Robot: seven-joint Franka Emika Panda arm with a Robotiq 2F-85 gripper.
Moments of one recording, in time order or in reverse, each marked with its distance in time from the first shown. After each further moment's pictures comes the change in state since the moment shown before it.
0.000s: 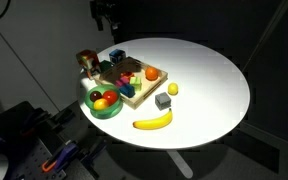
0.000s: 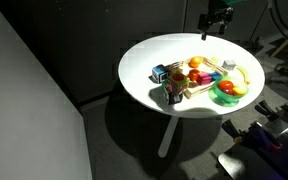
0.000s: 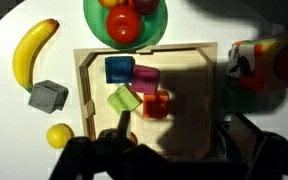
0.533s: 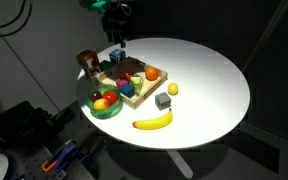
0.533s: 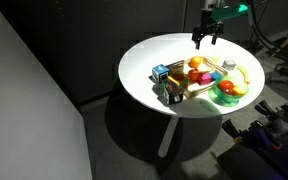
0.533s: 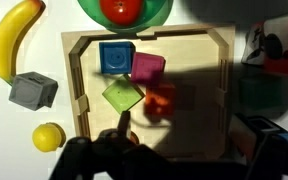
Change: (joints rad) arm 0.000 0.167 -0.019 0.069 0.000 0.096 -0.008
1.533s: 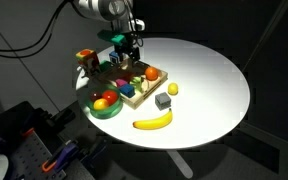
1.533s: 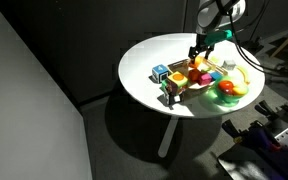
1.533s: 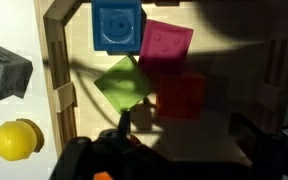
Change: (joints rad) arm -0.001 0.241 -0.033 0.051 -0.005 0.234 -0.078
